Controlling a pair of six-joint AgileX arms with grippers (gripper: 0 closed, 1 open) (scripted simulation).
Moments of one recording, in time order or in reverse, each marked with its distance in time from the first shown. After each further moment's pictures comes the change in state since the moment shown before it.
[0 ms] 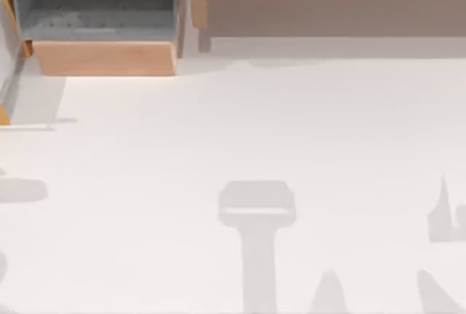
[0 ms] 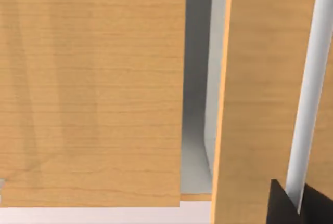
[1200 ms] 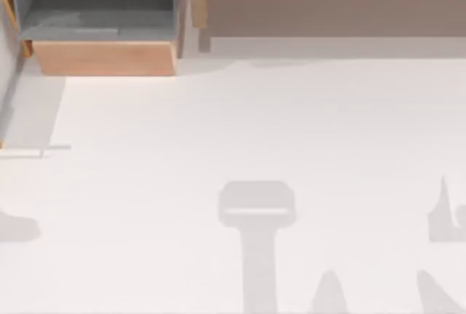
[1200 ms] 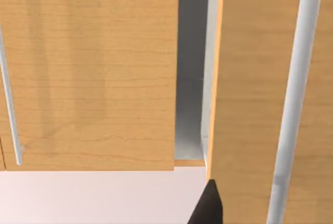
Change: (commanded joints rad) left arm 0.095 -0.064 -0.175 0.092 0.094 0.005; right arm 0.000 0.000 0.000 0.000 0.000 0.000
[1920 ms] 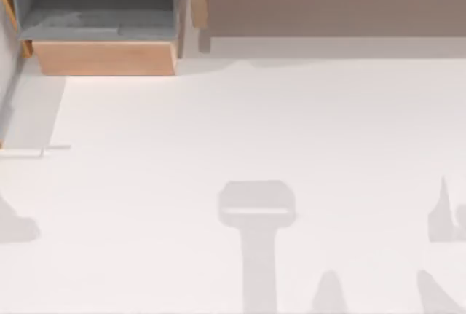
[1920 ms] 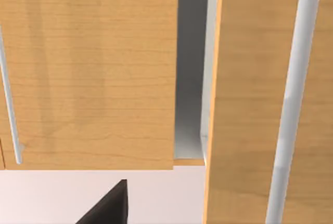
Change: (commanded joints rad) left arm -0.002 0.000 0.001 0.000 0.000 0.000; right arm 0.000 0.000 0.000 0.000 0.000 0.000
